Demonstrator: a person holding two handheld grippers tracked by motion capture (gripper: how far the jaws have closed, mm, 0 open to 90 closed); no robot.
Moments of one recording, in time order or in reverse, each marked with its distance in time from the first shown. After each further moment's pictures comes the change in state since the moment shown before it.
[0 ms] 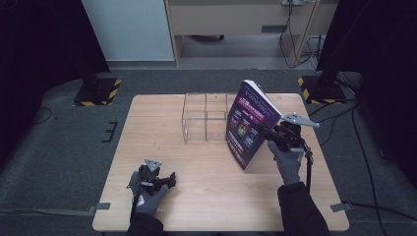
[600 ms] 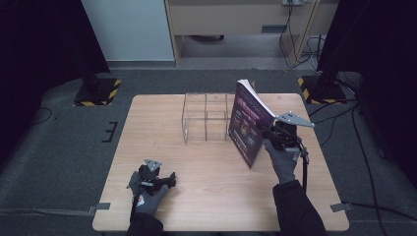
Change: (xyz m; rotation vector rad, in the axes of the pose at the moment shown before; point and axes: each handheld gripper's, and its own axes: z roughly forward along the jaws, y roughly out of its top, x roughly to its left) left arm 0.000 0.000 0.000 0.000 -0.001 0.000; right arm 0.018 0.006 0.000 -0.028 -0.027 -0.051
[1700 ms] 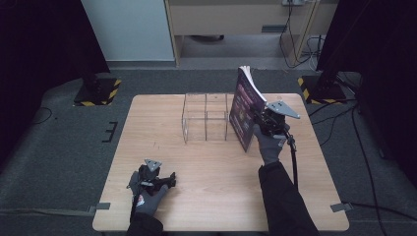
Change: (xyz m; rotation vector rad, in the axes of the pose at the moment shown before) left arm 0.000 0.000 0.000 0.001 -0.004 0.001; right arm -0.003 0.009 0.052 -0.143 -0.094 -0.020
